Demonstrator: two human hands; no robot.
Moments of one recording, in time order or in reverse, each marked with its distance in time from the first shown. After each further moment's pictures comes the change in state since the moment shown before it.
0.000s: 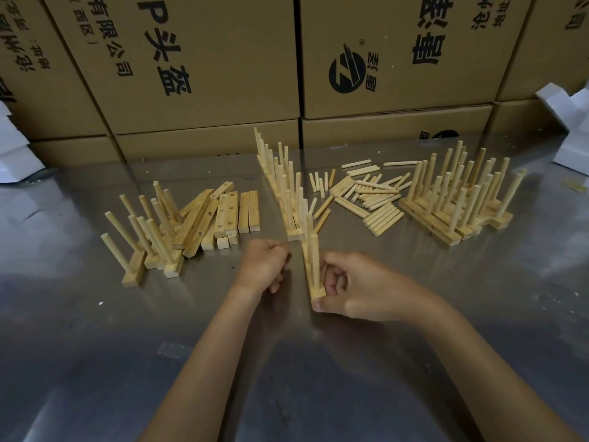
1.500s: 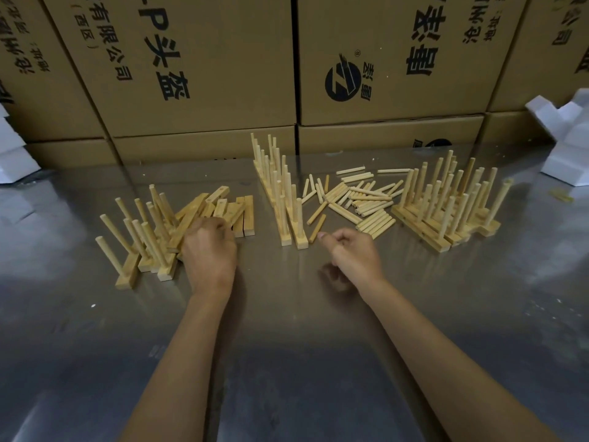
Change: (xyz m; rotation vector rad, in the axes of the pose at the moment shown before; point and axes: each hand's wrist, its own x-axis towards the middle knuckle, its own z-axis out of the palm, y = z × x) left_hand 0.028 -0.021 -0.039 0.452 0.714 0.471; right_hand 0.054 0.032 0.008 0.363 0.632 0.378
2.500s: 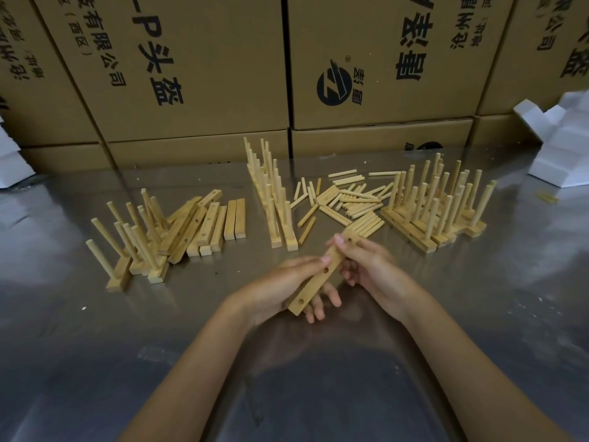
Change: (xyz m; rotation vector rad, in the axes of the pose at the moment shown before) left_hand -0.052 0.074 0.000 -0.883 -1.373 -0.289; right_hand -0.024 0.013 -0.059 0.500 -0.426 -0.008
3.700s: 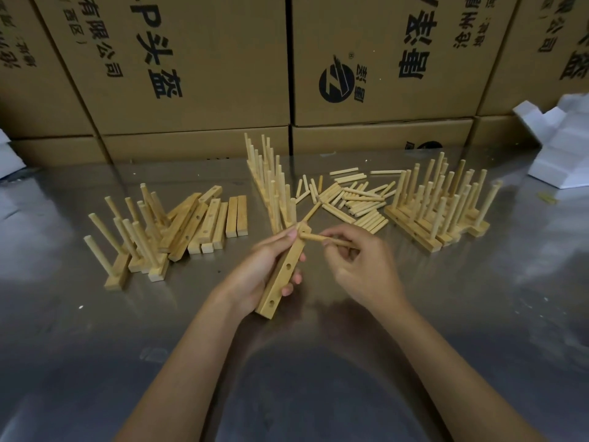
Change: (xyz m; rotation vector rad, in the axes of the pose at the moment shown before) left_hand -0.003 -0.001 -0.030 -0.300 0.245 0.133; right_hand -0.002 -0.002 0.040 -0.718 0.336 -0.492
